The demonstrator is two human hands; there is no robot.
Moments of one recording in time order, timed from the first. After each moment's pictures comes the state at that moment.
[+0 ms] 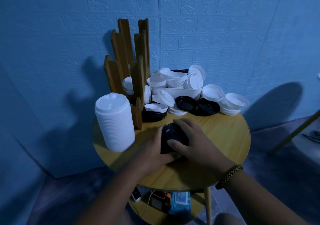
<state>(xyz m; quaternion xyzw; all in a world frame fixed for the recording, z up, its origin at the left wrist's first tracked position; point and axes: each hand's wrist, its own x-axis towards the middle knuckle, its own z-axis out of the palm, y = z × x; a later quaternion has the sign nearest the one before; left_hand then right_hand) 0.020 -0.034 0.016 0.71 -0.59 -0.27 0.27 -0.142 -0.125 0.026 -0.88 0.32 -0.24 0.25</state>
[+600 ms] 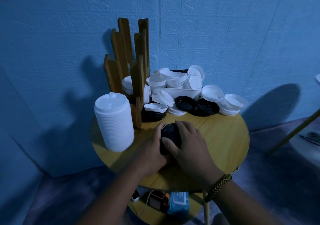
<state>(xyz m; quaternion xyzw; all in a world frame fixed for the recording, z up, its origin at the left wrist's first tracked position) 0.020 -0.035 0.010 0.71 -0.58 -0.26 0.30 -0.124 -0.095 0.023 -0.85 0.42 -0.26 0.16</state>
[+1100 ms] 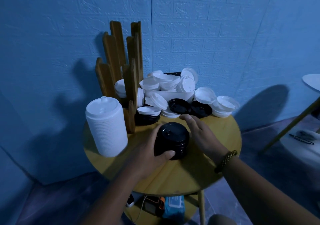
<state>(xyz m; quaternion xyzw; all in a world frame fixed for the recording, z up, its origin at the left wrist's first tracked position) 0.019 -0.038 0.007 0.68 -0.58 -0.27 0.35 -0.155 -0.162 0.035 -0.76 0.36 -0.33 0.43</state>
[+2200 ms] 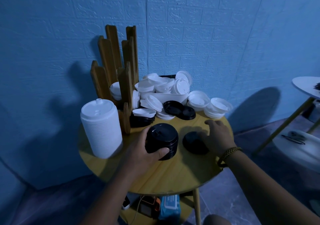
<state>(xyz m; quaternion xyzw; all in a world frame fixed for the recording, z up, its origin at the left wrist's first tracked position) 0.022 -0.043 -0.003 0.68 -0.53 -0.25 0.44 -0.206 -0.191 0.032 -0.78 0.57 -0.18 0.17</state>
